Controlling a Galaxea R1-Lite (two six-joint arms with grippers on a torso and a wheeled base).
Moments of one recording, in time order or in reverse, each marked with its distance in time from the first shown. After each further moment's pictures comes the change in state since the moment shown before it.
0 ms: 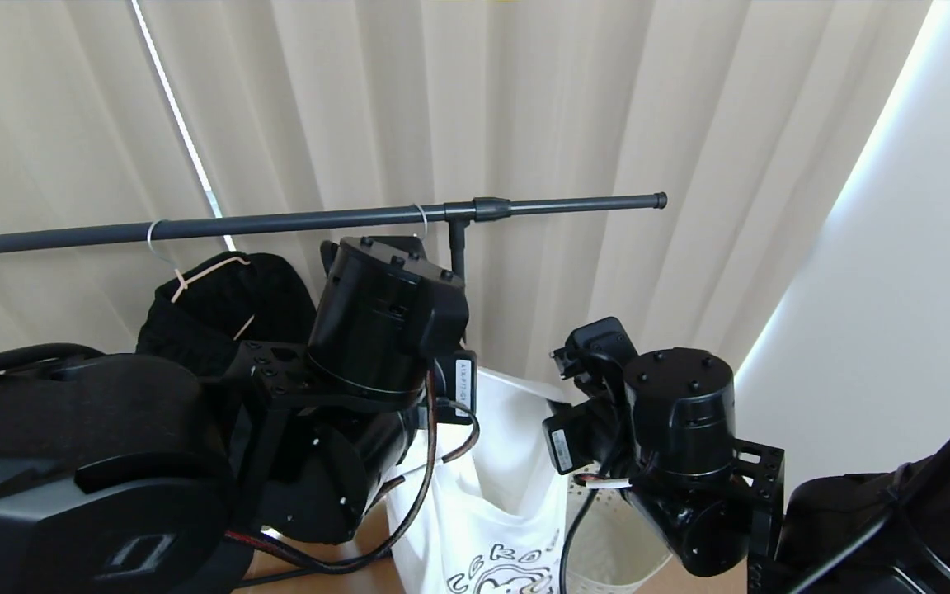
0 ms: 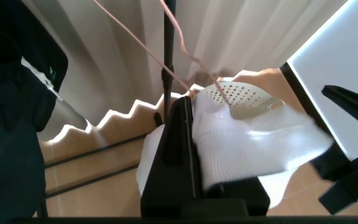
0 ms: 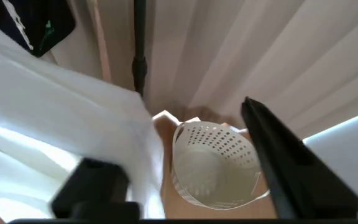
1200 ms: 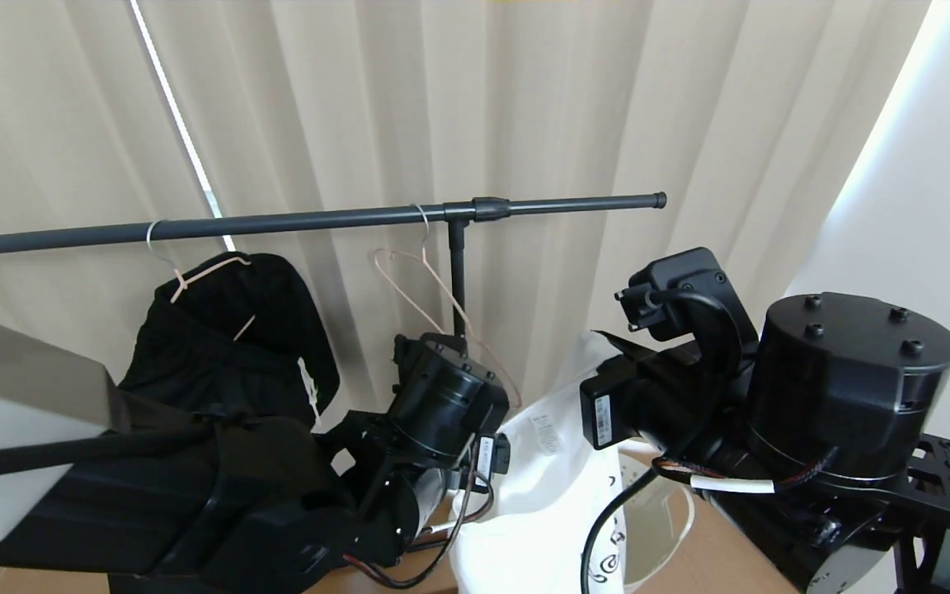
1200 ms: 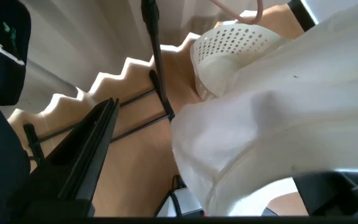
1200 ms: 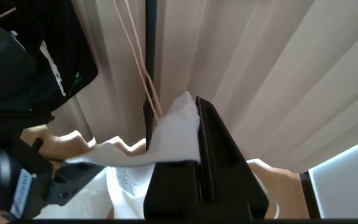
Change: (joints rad) left arm 0.038 0.210 0.082 -0.094 -0.160 -0.008; right arm 0.083 -0.229 0.006 0.038 -0.047 -0.048
